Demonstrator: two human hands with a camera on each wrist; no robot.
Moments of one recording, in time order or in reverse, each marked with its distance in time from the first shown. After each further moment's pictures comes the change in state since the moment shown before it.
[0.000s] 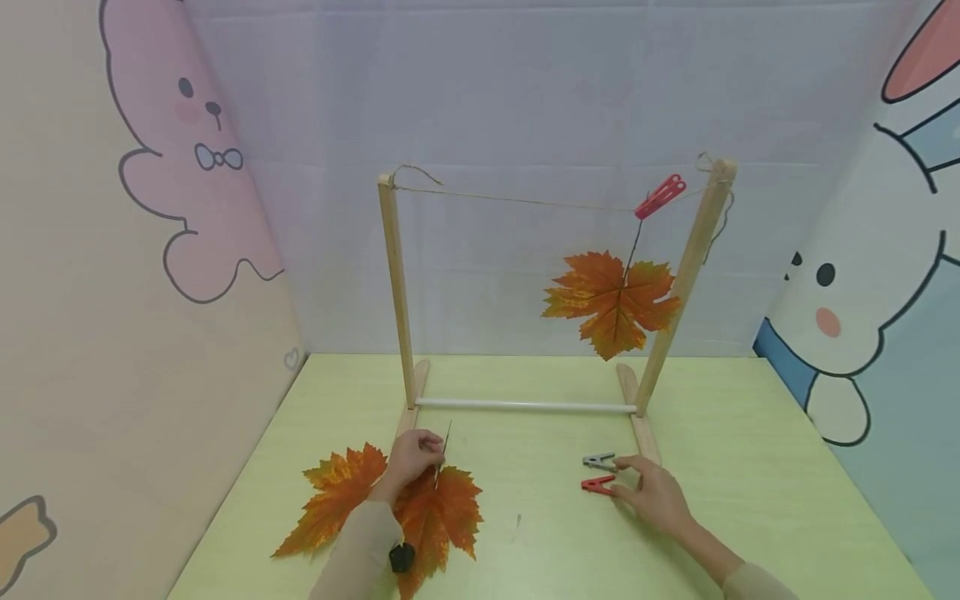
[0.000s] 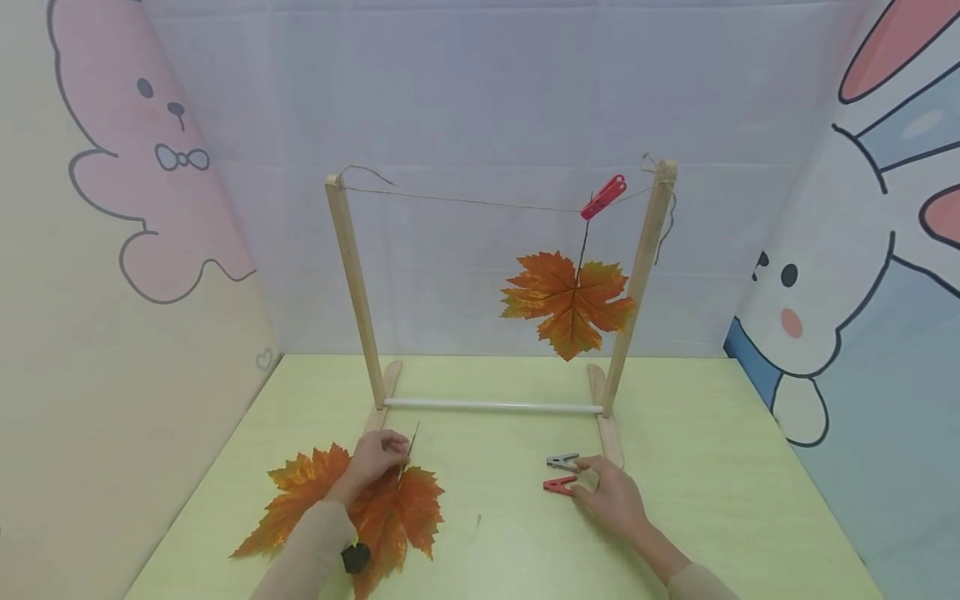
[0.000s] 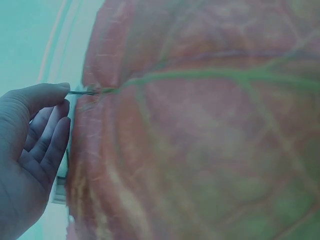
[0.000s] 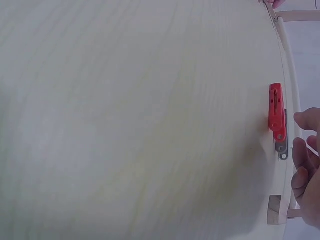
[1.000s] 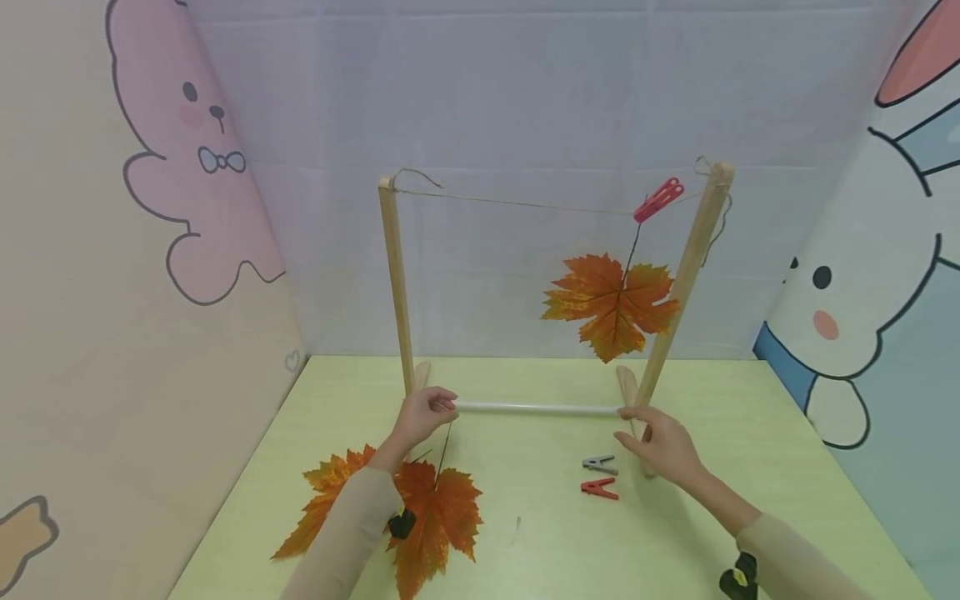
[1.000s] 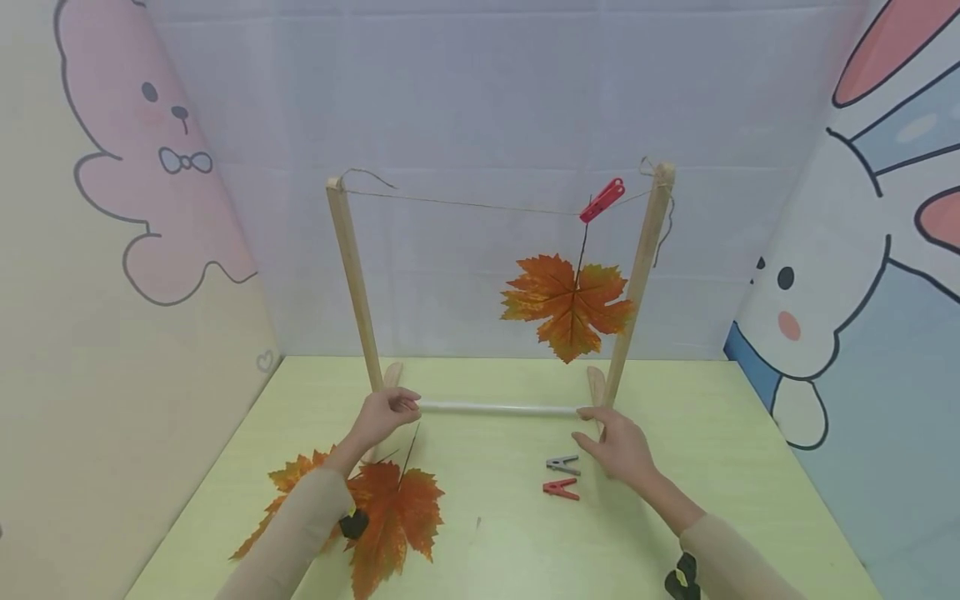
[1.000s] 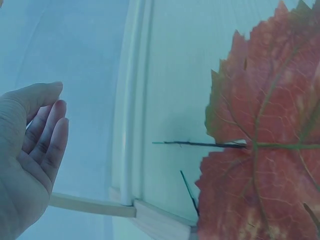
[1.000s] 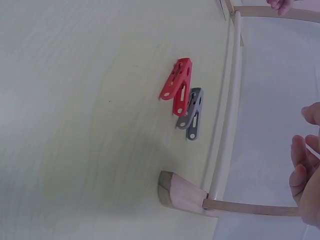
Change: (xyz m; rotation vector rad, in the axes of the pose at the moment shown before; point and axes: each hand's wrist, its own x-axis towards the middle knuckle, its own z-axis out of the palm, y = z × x) left_hand 0.031 0.078 -0.021 -0.026 0.016 0.090; right_hand 0.046 -0.032 -0.054 -0.036 0.085 -0.229
